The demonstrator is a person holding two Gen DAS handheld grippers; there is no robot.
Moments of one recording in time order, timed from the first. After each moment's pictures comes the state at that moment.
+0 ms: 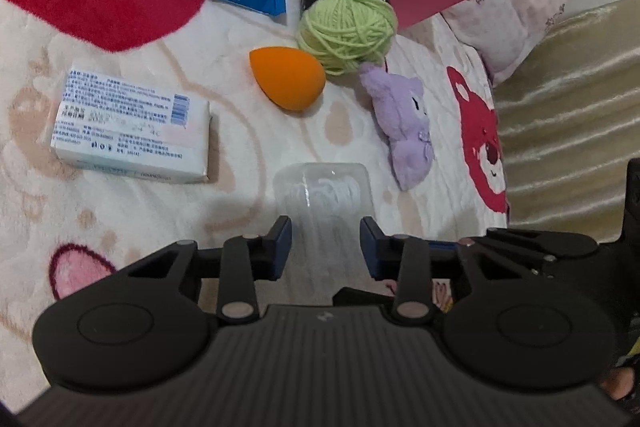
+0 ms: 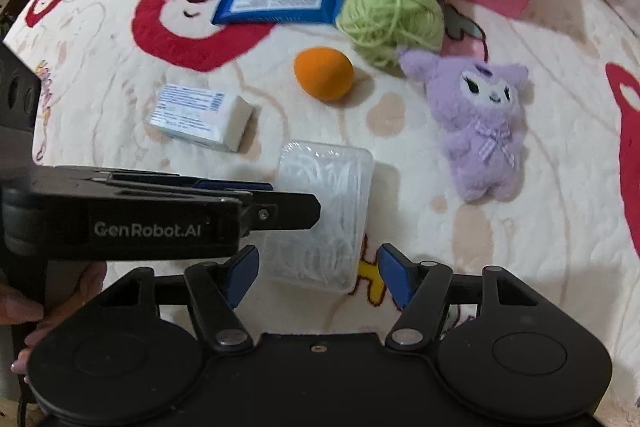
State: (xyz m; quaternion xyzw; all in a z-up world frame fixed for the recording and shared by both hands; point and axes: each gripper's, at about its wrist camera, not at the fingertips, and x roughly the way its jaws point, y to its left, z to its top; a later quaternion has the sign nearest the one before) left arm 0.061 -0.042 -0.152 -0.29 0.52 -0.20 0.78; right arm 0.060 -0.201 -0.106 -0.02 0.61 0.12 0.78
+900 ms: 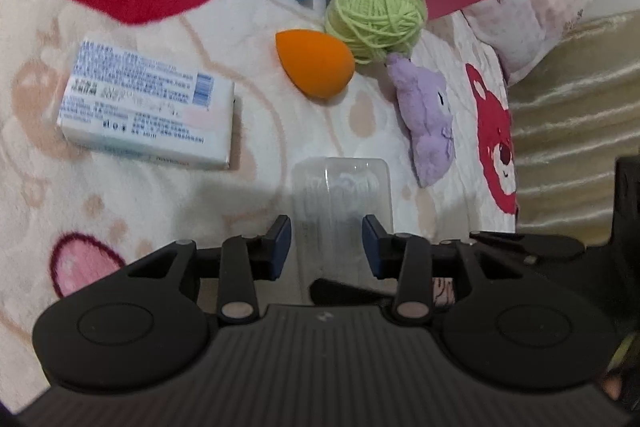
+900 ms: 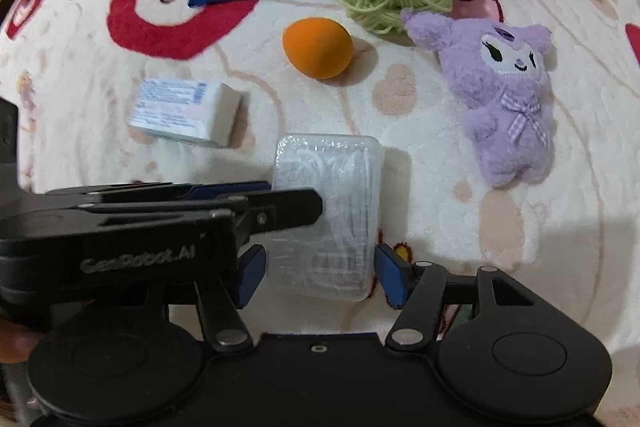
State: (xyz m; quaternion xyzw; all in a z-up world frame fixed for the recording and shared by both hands) left arm 0.063 -0.036 -0.168 -0.31 0.54 -0.19 0.76; right arm 0.075 -0.191 -0.129 0.00 0.65 0.11 0.75
